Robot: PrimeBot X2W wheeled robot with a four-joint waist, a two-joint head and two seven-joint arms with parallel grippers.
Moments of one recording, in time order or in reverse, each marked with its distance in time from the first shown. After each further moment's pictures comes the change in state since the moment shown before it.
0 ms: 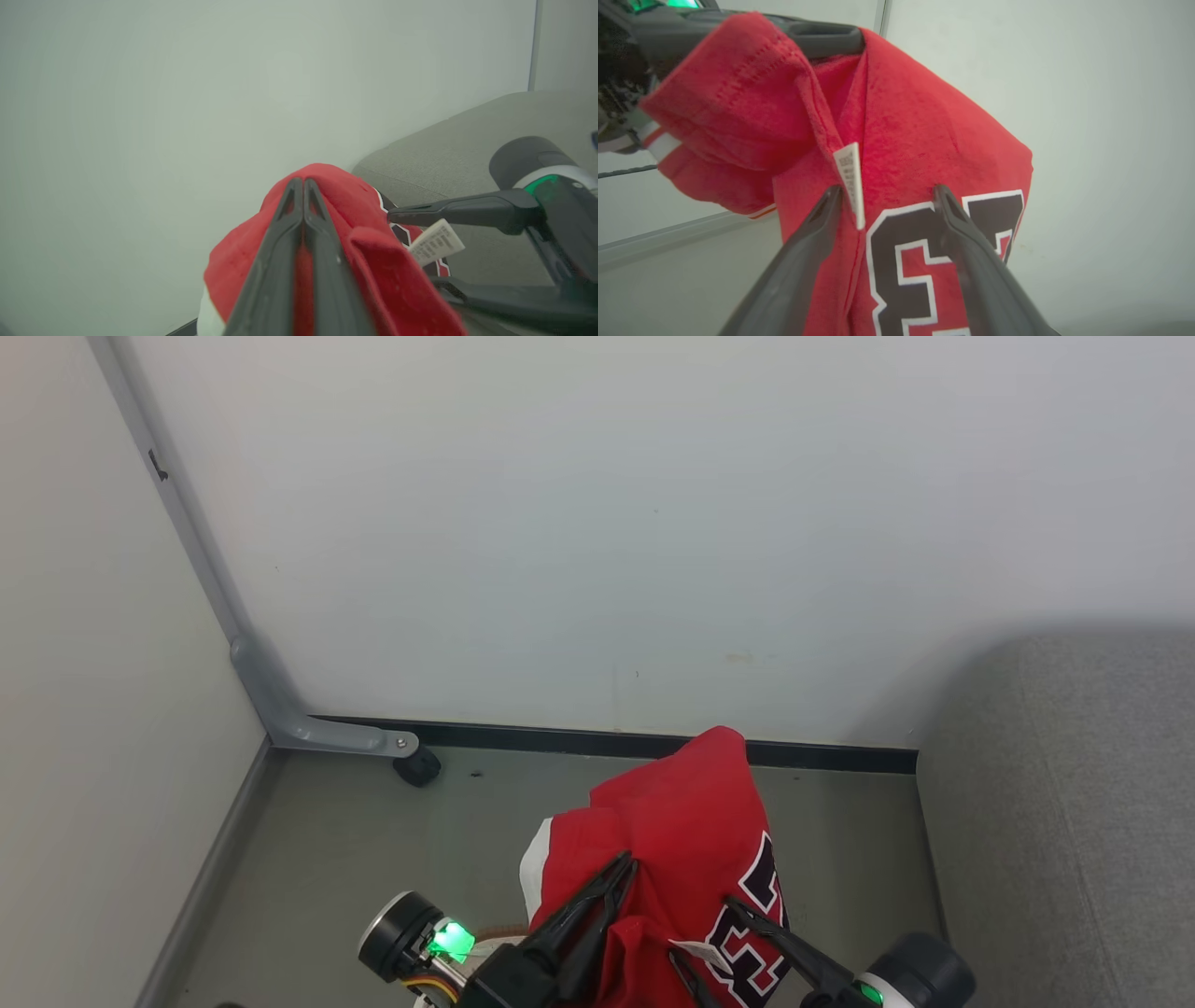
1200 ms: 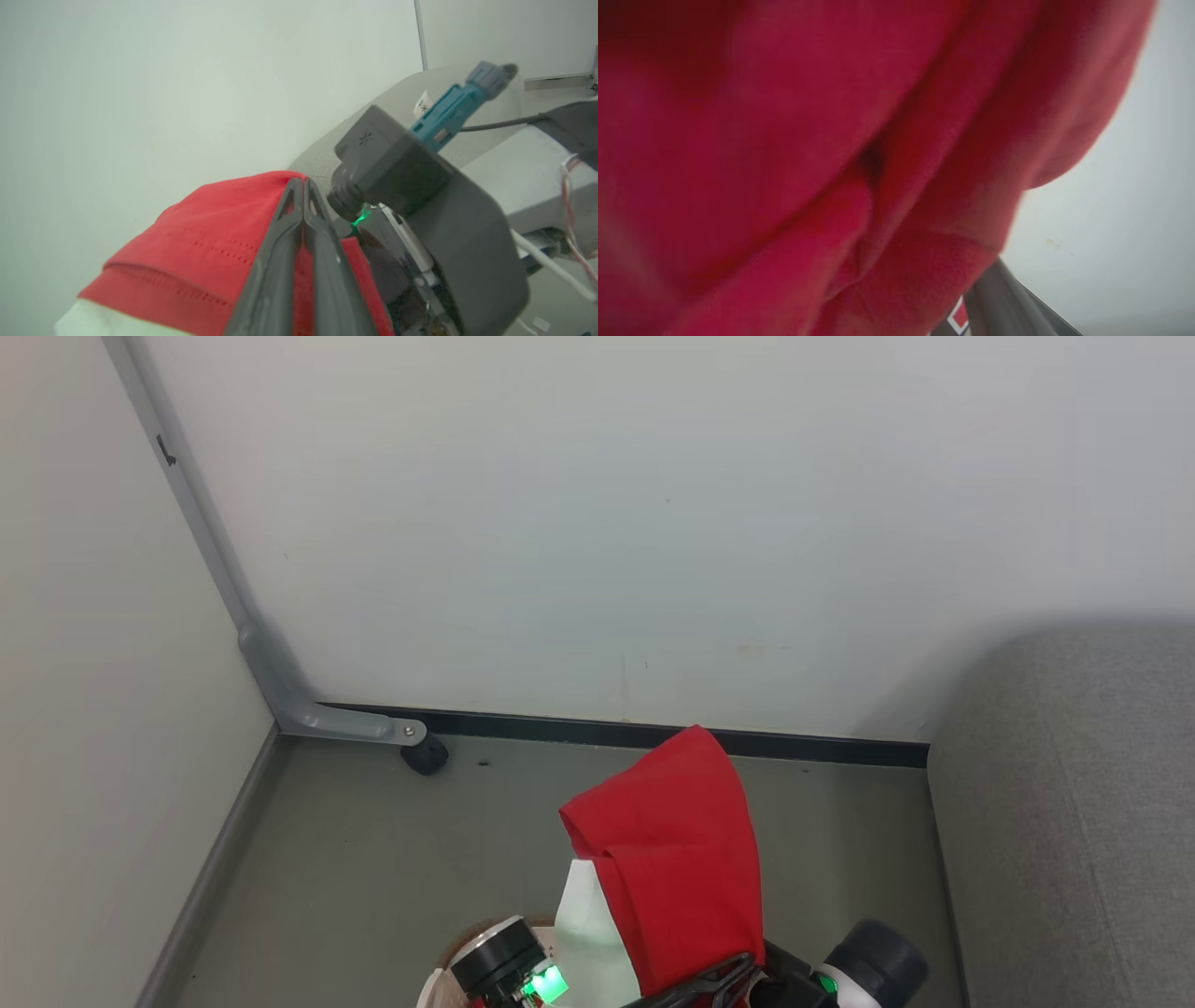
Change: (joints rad) left arm -0.085 0.137 -0.336 -0.124 -0.025 -0.007 0.000; right arm -0.103 0.055 0.068 0.174 -0.014 0.006 0.000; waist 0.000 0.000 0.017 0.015
